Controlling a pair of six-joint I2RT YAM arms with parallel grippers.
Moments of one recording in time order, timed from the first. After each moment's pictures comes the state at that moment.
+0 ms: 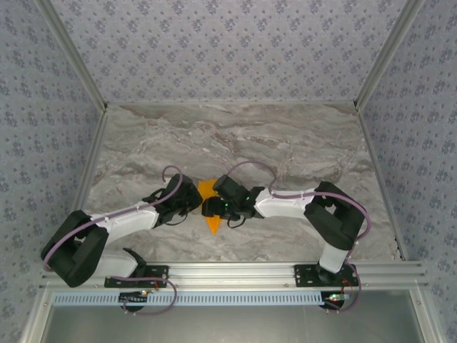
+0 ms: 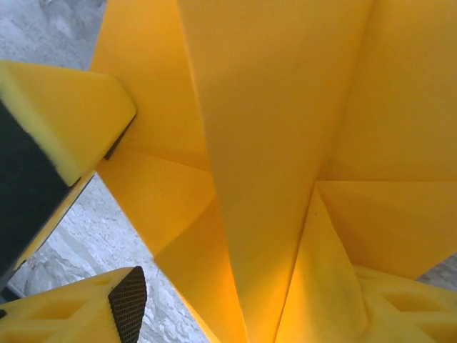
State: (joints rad) left arm -0.66 1.31 0.50 -0.03 -0.02 -1.09; right arm 1.00 1.74 0.96 -0.14 -0.15 0.99
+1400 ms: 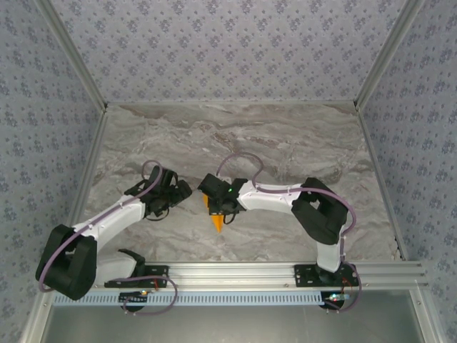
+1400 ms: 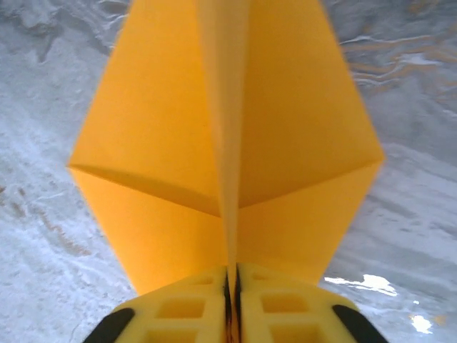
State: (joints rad) left arm -0.44 1.21 0.59 -0.43 -0.04 -0.95; right arm 1.04 1.87 1.23 -0.54 0.13 0.93
